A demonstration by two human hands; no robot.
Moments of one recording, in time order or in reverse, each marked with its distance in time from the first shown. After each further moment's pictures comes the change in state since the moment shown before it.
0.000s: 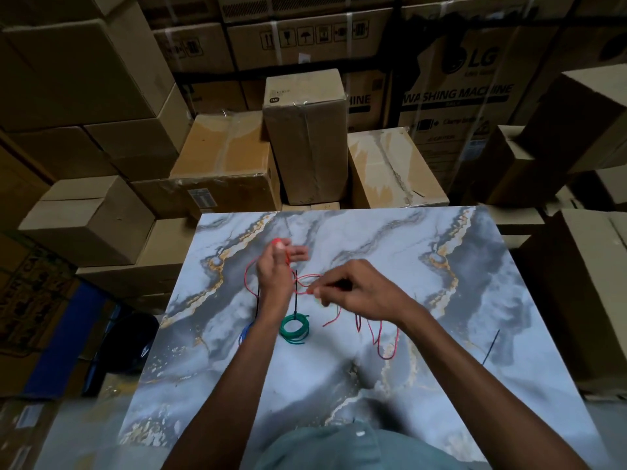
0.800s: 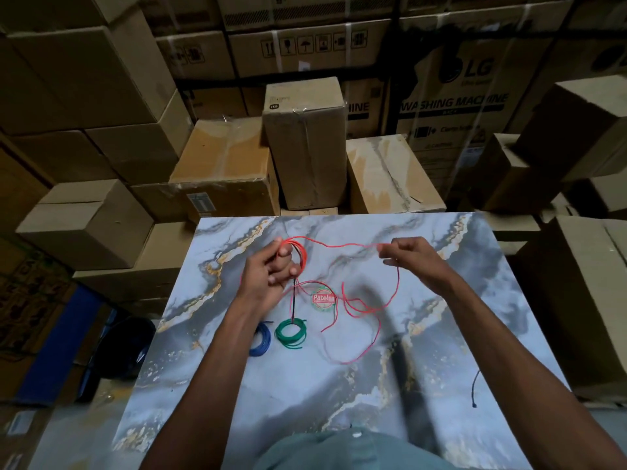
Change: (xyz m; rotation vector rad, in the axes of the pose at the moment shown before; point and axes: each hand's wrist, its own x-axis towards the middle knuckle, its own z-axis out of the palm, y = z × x) left_hand 0.004 0.052 -0.023 -0.555 -0.384 -0.446; right_hand 0.006 0.106 -0.082 0.499 0.311 0.285
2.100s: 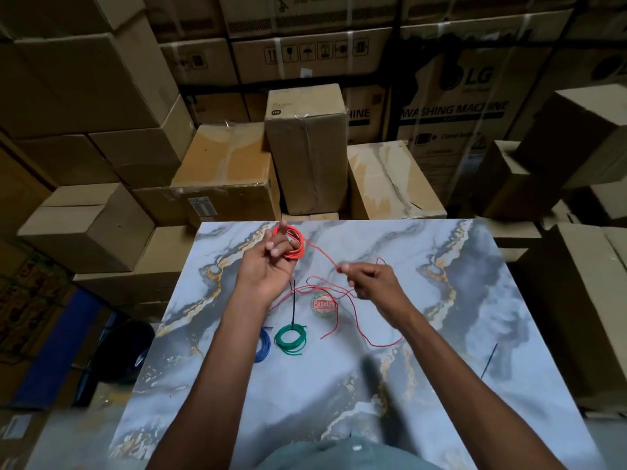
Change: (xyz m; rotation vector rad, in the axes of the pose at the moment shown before) left_hand 0.017 0.016 0.013 -0.549 -0.009 -0.039; right_hand -0.022 0.008 0.085 0.182 0.063 -0.062
